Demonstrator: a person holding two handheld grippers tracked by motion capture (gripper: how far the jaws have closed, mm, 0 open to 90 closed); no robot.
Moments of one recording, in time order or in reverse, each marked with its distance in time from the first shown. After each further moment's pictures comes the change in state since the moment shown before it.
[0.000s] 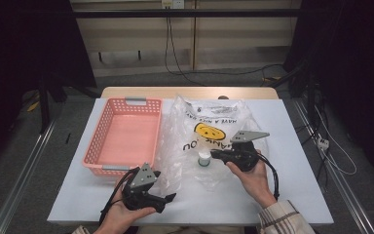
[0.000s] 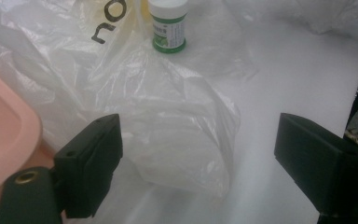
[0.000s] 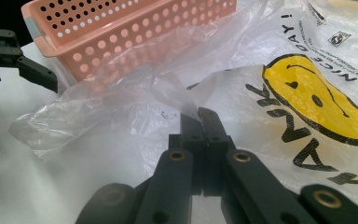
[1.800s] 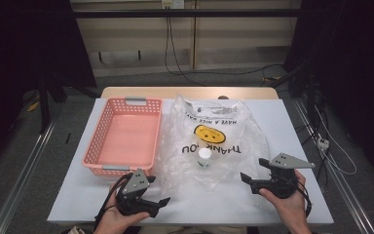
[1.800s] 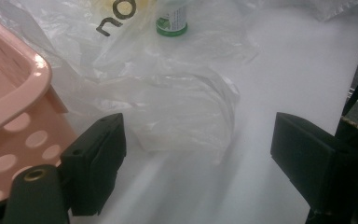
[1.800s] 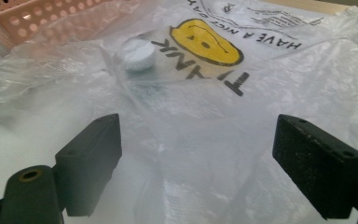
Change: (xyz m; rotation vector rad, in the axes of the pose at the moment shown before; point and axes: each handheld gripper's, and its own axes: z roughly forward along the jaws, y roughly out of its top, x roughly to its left) left arm 0.005 -0.019 -0.003 0.031 -0.022 -0.019; right arm 0.001 -0.064 -0.085 -0.038 -0.279 0.068
